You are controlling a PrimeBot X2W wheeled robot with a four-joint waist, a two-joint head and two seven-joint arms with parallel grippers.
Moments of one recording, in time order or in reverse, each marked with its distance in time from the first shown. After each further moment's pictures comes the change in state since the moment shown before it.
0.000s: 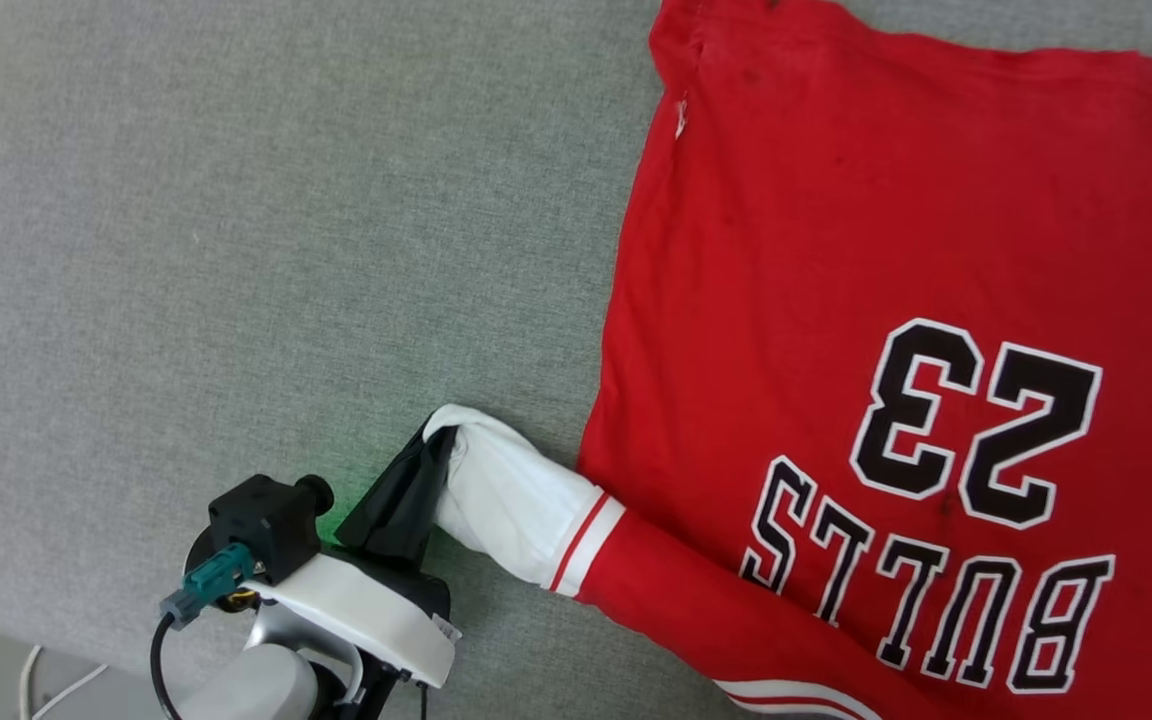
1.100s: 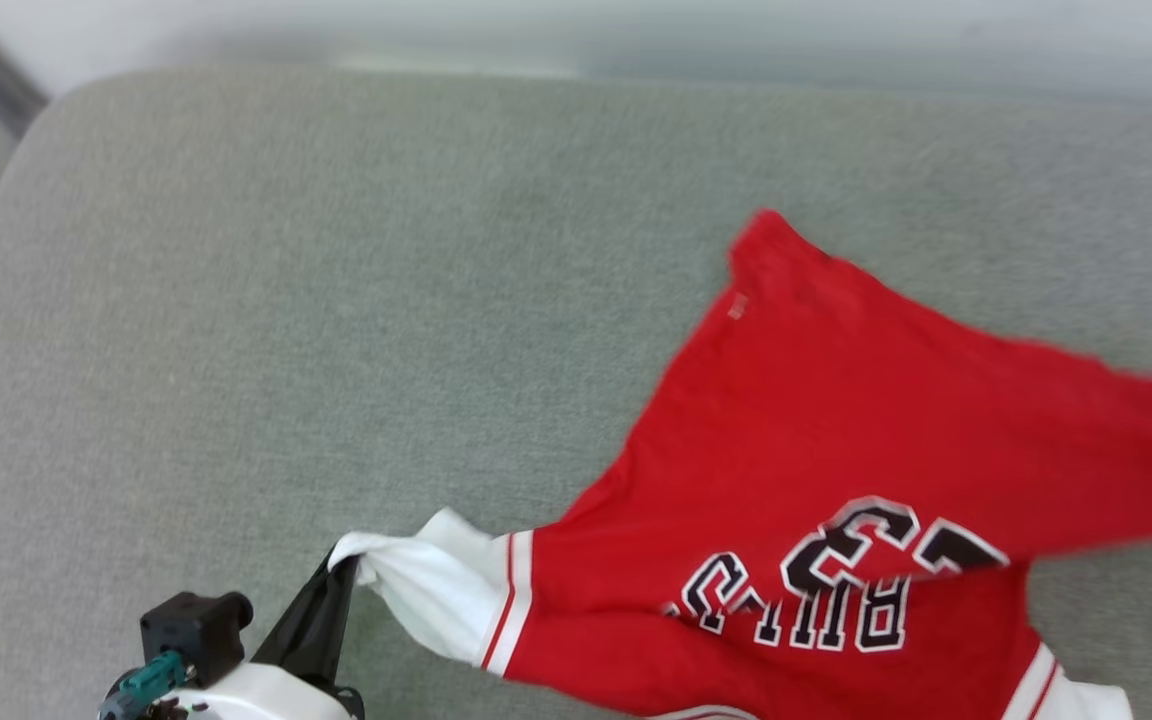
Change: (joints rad) left arm 0.216 0.064 0.078 0.020 -0.035 0.040 0.002; right arm 0.447 -0.306 0.128 -0.318 0.243 0.000 -0.243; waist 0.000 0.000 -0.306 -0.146
